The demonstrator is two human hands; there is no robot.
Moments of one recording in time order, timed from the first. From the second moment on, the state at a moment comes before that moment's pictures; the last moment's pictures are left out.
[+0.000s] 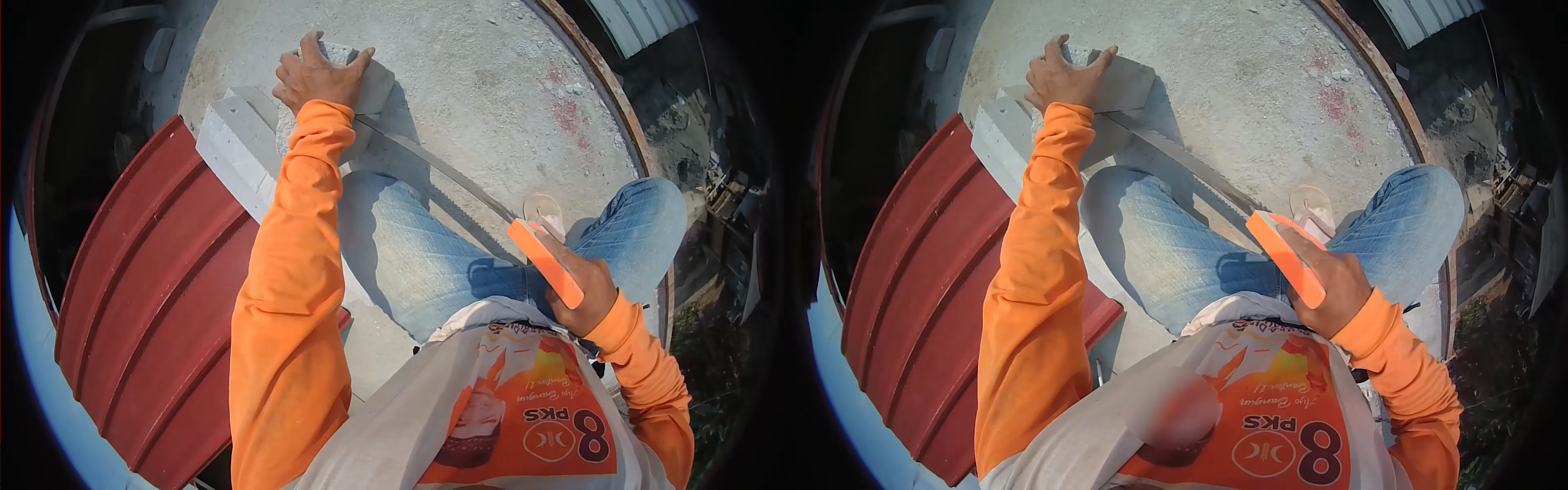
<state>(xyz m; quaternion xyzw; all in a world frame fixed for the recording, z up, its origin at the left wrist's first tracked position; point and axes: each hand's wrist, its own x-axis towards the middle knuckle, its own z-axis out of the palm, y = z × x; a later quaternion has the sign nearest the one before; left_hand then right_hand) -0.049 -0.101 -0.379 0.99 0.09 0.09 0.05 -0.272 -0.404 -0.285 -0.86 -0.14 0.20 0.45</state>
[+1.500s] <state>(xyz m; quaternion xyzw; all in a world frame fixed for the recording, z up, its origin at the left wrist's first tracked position) -0.025 0.022 -0.393 0.97 0.15 0.05 0.15 -0.285 -0.411 -0.328 -0.87 -0.16 0.24 0.40</state>
